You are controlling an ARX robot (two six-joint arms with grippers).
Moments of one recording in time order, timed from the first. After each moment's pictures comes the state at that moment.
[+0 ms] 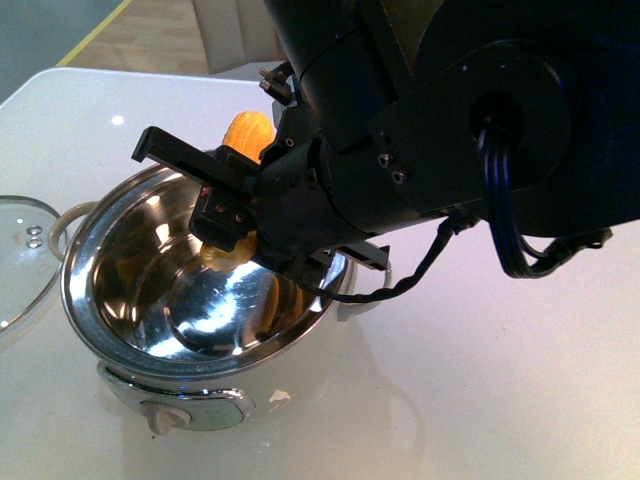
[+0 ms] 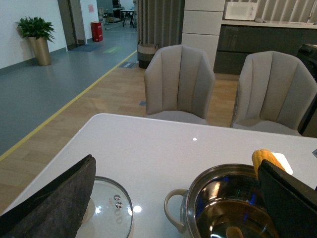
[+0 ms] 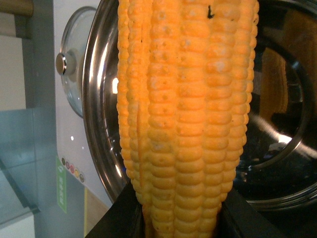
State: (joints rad) left arm 0.00 0.01 0.01 0.00 0.00 0.00; right arm 0.70 2.04 1.07 0.20 -0.25 0.82
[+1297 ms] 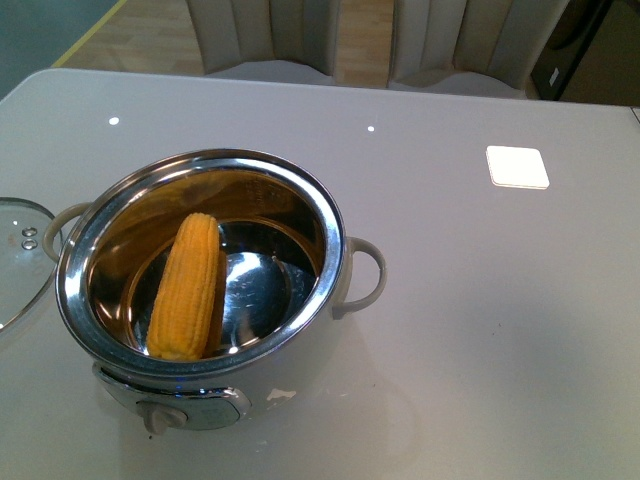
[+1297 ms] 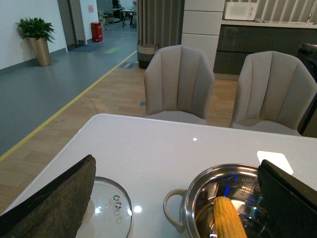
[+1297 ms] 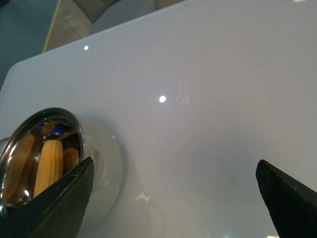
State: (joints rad) left arm 0.00 0.01 0.01 0.00 0.00 0.00; right arm 0.18 0.84 0.35 0.00 0.00 0.42
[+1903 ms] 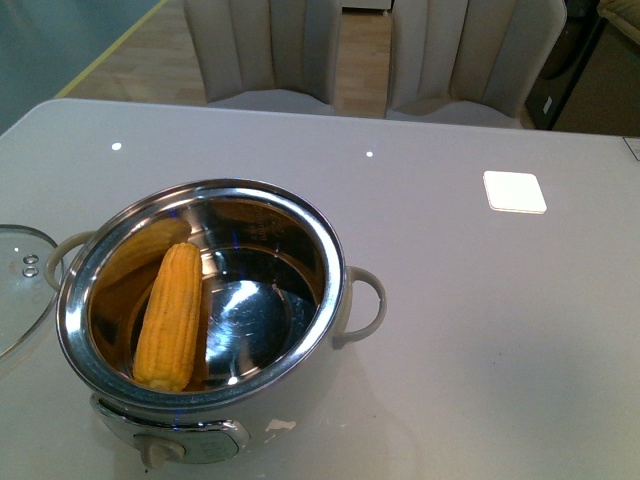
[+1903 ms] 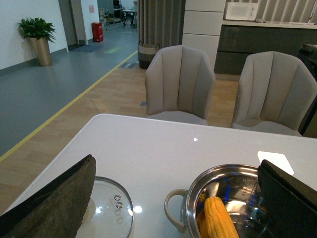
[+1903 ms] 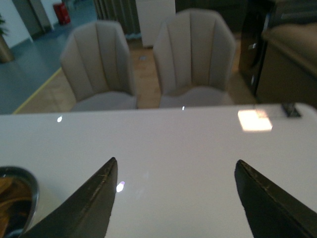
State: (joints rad) left arm 0.00 0.01 0.01 0.00 0.00 0.00; right arm 0.16 0.61 0.13 0.45 0.16 0.09
